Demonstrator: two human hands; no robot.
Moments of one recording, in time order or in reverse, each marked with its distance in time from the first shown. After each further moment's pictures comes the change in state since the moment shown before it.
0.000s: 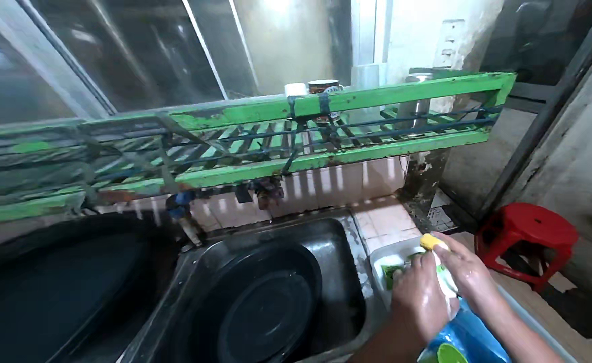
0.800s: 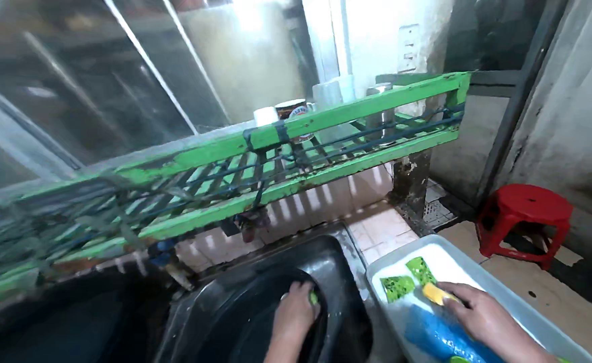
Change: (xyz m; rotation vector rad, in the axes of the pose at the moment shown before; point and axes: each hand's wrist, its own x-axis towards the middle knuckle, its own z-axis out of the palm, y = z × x) left_hand -0.013 -0.206 -0.068 0.313 0.048 -0.498; right_hand -0.029 0.047 -0.021 -0.383 -0.263 0.045
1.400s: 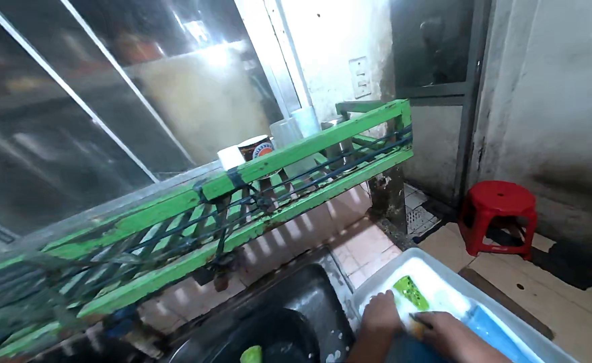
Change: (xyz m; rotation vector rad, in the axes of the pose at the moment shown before) left_hand 0.017 0.192 0.072 0.160 -0.369 0.421; right_hand 0.031 0.026 0.037 -0.127 -0.312 0.104
